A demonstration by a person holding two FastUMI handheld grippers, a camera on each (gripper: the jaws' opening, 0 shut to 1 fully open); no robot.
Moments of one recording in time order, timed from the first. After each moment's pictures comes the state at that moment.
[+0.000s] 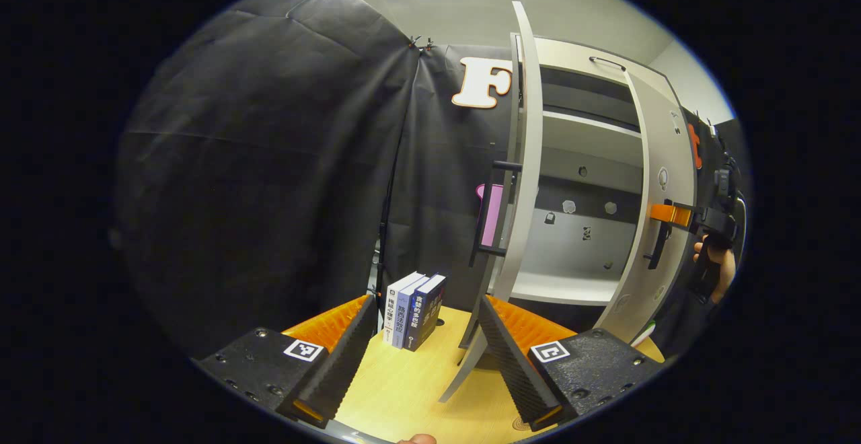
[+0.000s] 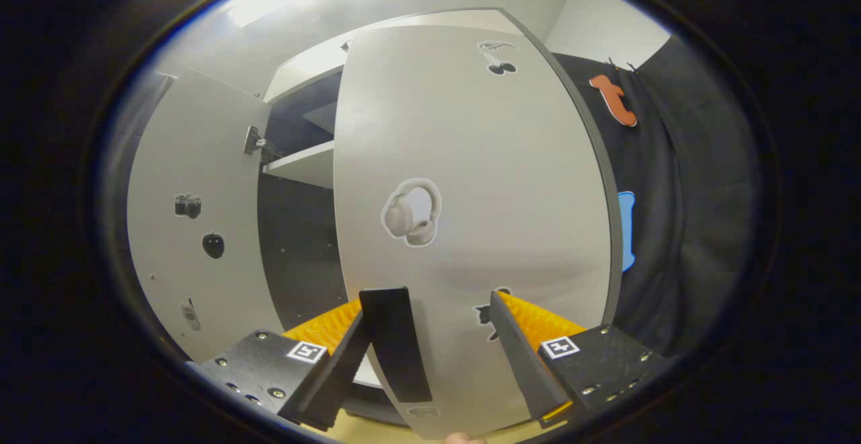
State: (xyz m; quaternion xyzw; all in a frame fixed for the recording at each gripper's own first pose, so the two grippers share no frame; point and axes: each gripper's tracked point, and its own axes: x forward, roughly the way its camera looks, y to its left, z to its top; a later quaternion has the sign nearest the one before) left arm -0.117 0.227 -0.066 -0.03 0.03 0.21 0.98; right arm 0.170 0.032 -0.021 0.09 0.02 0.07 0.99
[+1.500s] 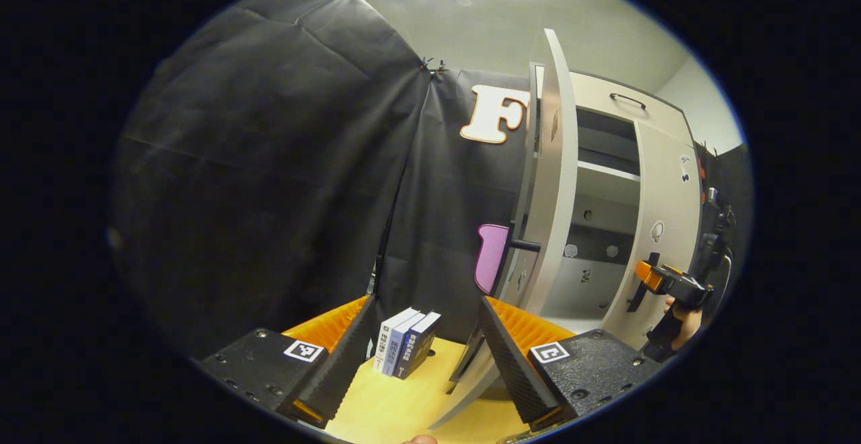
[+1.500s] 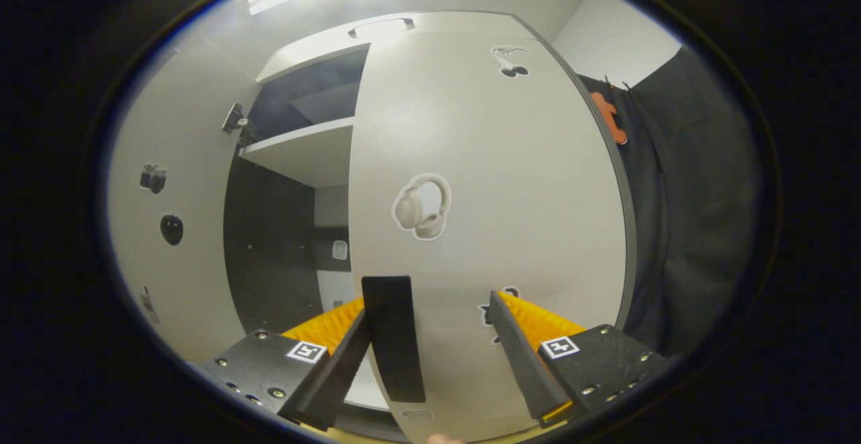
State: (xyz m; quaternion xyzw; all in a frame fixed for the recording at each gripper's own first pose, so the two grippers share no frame) left arm -0.088 0.250 0.006 -0.04 -0.03 0.21 0.98; right arm 0.183 0.036 -0.033 0.05 -0.01 0.02 1.00
